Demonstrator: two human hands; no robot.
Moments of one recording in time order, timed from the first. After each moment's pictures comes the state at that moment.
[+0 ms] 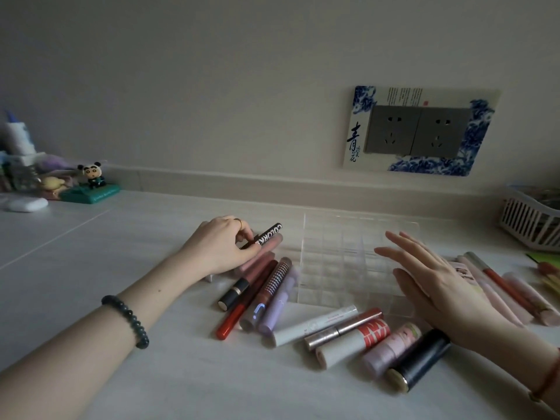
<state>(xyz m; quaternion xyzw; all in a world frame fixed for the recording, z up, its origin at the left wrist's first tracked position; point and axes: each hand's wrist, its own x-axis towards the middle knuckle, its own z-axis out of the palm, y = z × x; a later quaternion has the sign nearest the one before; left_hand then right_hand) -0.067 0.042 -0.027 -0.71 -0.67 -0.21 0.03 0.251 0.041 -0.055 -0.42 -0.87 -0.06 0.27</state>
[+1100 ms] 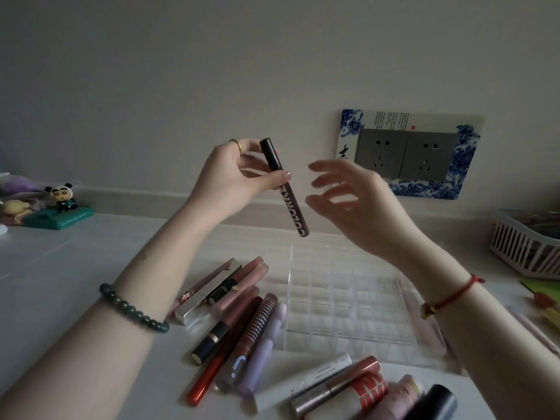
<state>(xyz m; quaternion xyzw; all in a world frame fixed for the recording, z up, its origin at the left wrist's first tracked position) -0.029 0.077 0.070 -0.66 -0.46 -0.57 -0.16 0.154 0.070 0.059 -0.37 -0.81 0.13 0.43</state>
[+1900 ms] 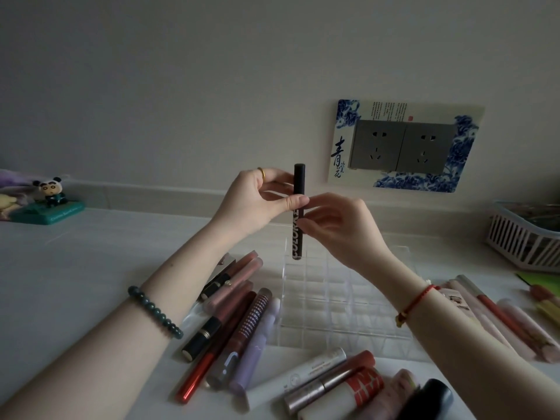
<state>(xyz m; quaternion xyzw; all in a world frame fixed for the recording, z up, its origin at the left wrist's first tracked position) -0.004 0.093 0.036 -0.68 -0.43 -0.54 -0.24 0.148 0.096 0.011 -0.38 -0.75 0.23 0.49</state>
